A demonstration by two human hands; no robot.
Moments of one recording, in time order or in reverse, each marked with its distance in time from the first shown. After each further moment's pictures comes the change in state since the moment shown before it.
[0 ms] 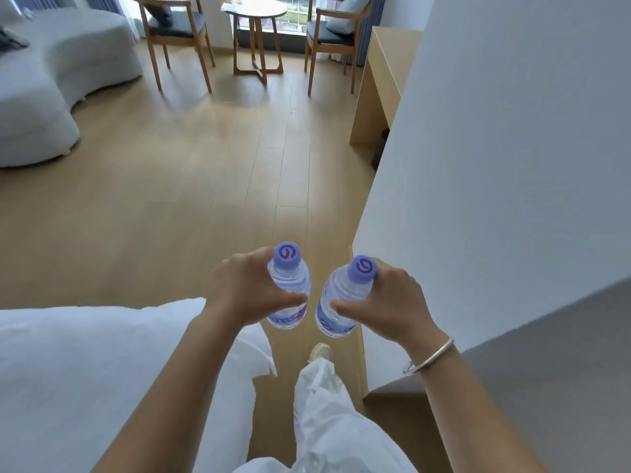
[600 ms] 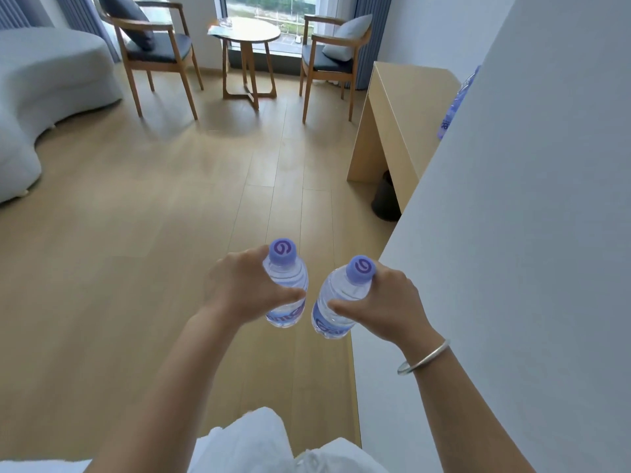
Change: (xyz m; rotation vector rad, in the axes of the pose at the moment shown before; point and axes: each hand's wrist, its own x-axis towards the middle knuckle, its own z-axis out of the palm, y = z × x) left_hand 0.365 0.023 -0.021 -0.005 0.044 -0.101; right_hand 0.361 0.048 -0.044 0.037 0.023 0.020
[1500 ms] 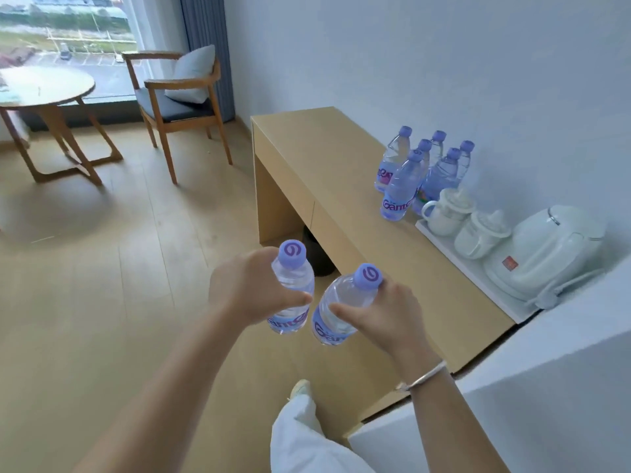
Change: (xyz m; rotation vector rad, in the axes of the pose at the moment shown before) left_hand 0.547 0.116 0.021 0.003 -0.243 0.501; right_hand 0.446 0.064 -0.046 0.079 0.395 0.548
